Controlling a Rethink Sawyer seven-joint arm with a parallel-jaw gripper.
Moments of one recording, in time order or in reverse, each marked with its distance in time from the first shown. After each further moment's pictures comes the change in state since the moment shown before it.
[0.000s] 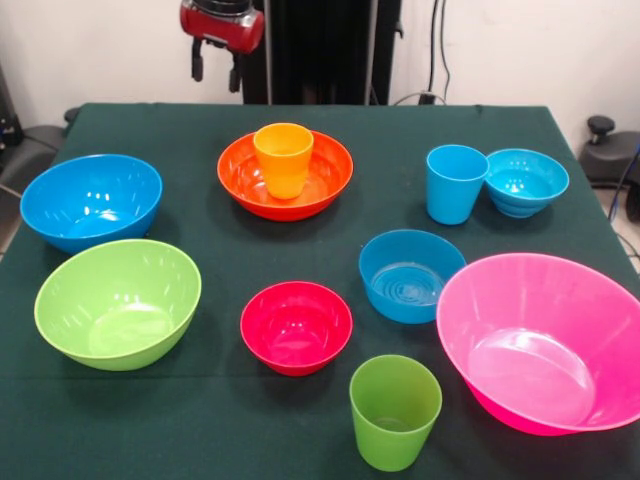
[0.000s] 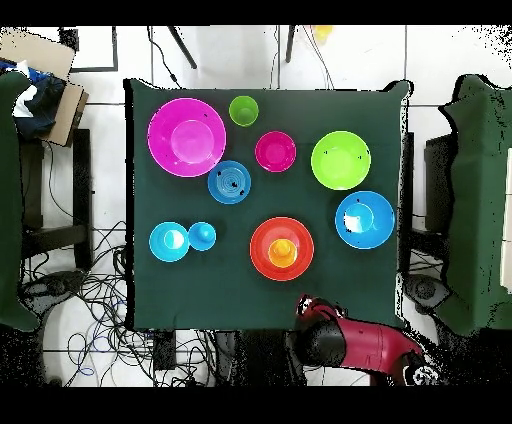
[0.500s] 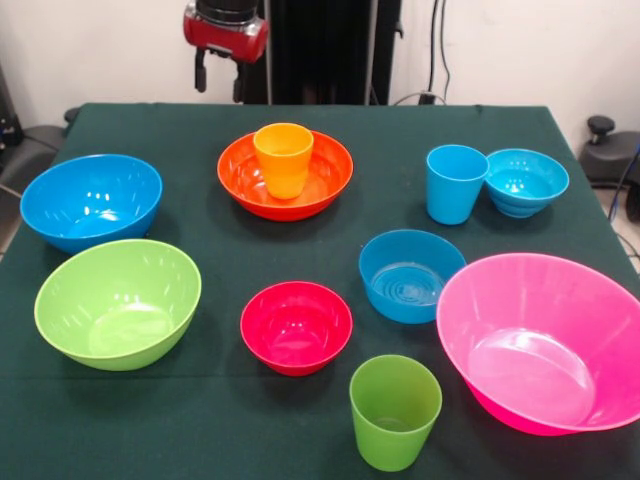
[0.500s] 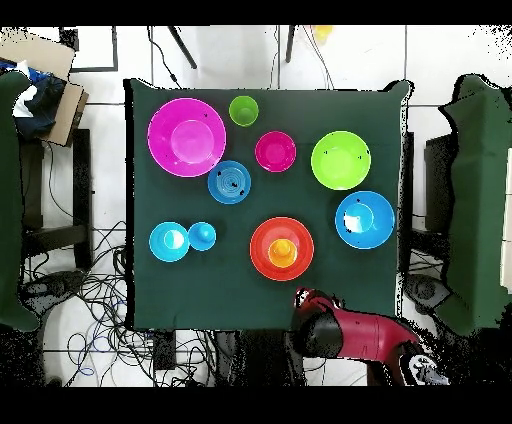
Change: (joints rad) arm 0.014 0.013 0.023 -0.030 0.000 0.000 0.000
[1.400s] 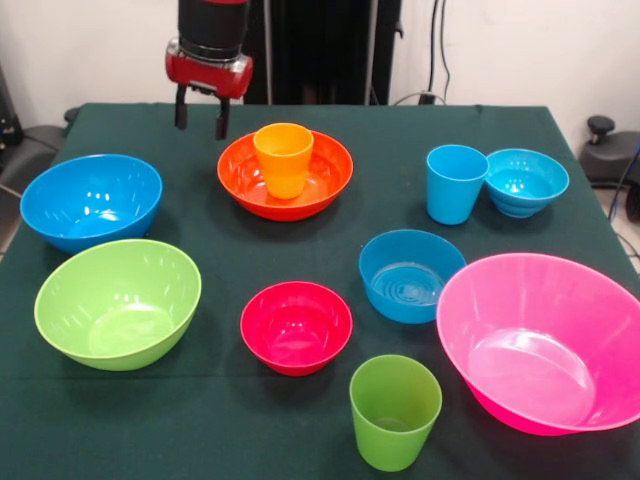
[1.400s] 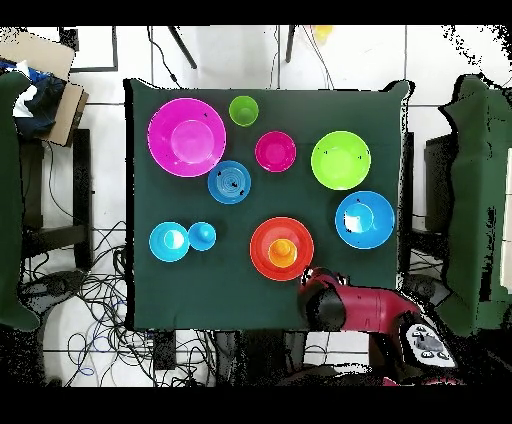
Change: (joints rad) arm 0.025 0.080 0.011 -0.145 -0.035 0.000 0.000
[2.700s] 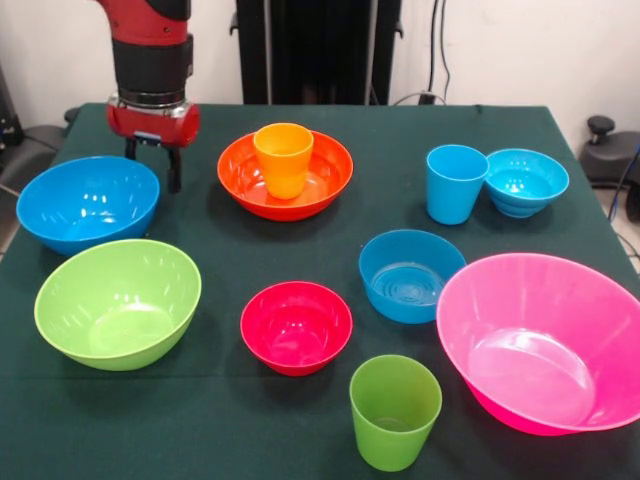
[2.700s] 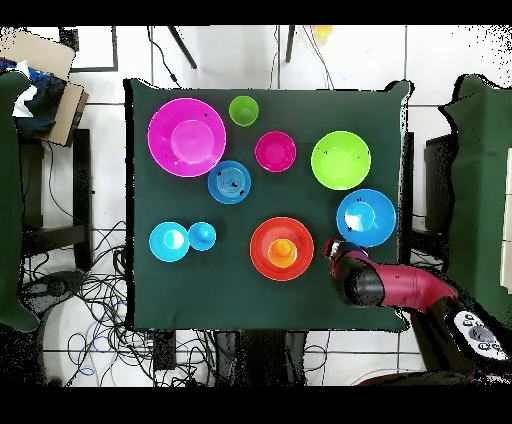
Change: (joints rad) arm -0.288 0.070 0.265 -0.146 -0.128 0.035 0.000
